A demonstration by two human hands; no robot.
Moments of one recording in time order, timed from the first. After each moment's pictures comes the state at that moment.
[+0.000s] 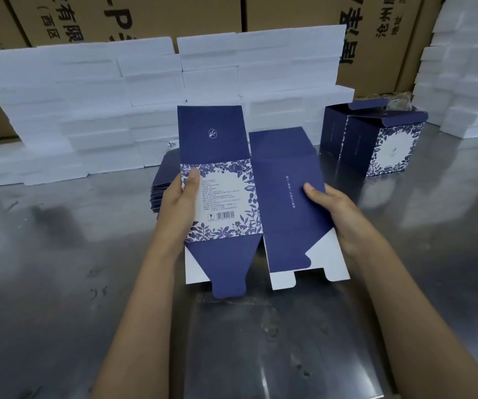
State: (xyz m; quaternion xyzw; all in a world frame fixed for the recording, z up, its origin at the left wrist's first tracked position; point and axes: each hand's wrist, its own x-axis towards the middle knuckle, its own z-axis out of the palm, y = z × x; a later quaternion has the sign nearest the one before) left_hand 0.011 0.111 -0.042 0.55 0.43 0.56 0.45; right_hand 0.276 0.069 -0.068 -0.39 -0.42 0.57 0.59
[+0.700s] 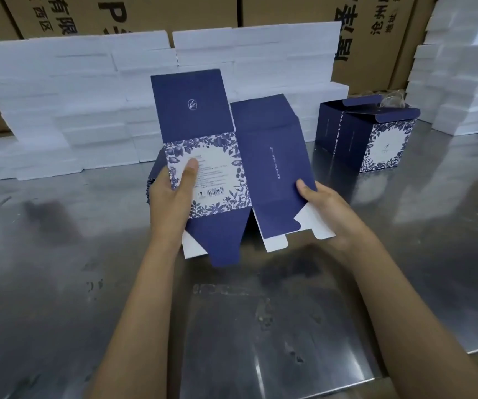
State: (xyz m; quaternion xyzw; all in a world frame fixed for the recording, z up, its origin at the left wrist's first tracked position) left_hand 0.014 0.106 -0.041 0.52 0.43 0.64 0.37; right_hand 0.275 0.074 -0.075 -0.42 -0.42 0.57 0.57
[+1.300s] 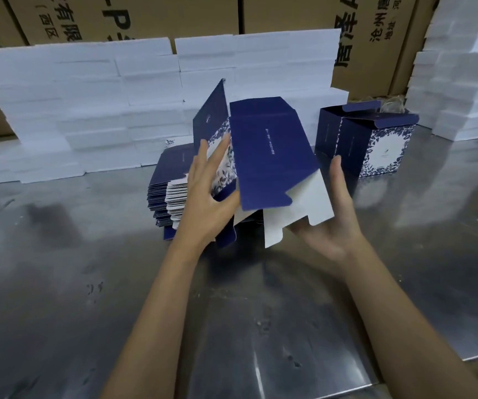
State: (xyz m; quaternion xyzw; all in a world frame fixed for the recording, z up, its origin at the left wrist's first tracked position) left_hand 0.045 0.080 -0.027 0.72 0.39 0.50 0.28; right_hand 0.258 0.057 -0.053 -0.19 -0.38 0.70 0.57
